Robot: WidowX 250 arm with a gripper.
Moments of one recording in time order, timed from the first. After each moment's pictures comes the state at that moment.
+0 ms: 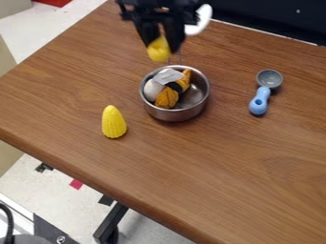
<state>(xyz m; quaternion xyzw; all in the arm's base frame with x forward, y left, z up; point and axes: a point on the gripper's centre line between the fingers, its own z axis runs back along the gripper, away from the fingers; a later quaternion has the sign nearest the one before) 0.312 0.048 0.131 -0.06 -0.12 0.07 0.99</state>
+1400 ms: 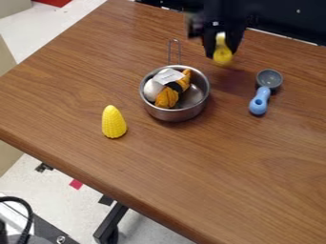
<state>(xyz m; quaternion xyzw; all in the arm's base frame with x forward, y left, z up) 0.406 -0.012 0.071 0.03 -0.12 0.36 0.92</state>
